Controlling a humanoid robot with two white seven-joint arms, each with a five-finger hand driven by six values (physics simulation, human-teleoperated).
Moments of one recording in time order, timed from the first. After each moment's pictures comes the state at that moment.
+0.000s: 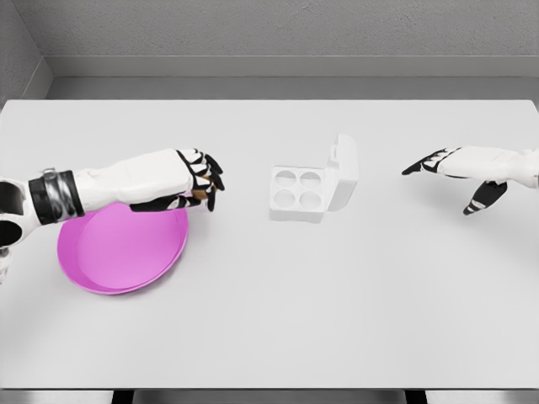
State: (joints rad) left arm -0.44 0.62 -0.39 -1.64 -0.35 -0.62 -0.61; right arm -0.75 -0.94 0.81 -1.25 0.21 -0.55 0.59
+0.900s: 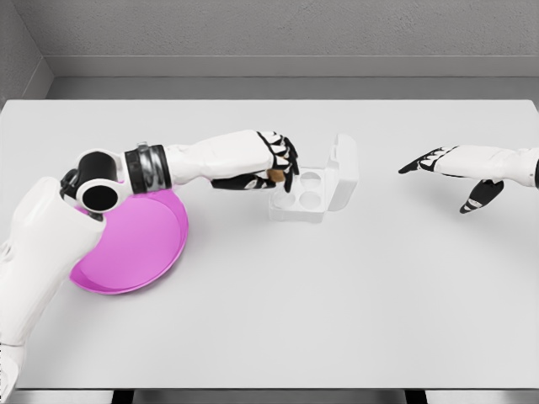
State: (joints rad) left arm -0.63 0.34 -0.52 -1.42 -0.40 -0.61 -0.61; right arm -0.75 -0.93 0.81 -1.24 0.21 -0.55 0.59
